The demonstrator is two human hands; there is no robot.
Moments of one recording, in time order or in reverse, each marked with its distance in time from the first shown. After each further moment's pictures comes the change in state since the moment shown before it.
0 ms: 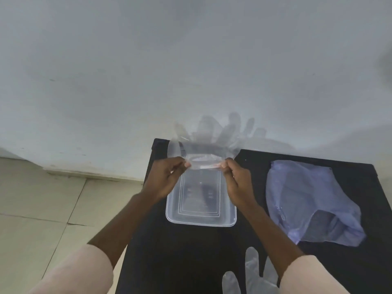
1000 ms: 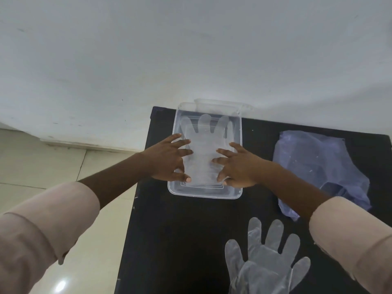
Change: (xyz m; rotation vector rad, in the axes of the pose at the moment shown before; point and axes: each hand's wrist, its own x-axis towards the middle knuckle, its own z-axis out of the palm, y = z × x) left_hand 0.010 -0.027 0.000 0.997 -0.946 0.384; right_hand 0.014 0.020 -0.010 -1.124 -1.304 -0.282
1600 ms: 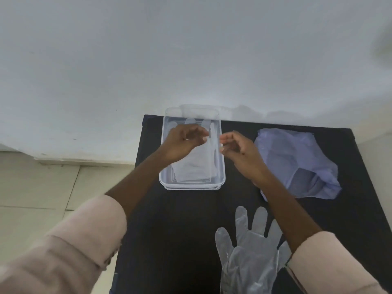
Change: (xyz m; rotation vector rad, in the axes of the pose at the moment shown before) left_hand 0.003 0.071 -0.071 -1.285 0.689 -0.253; right_hand -0.079 -0.044 -0.004 1.320 0.990 0.410
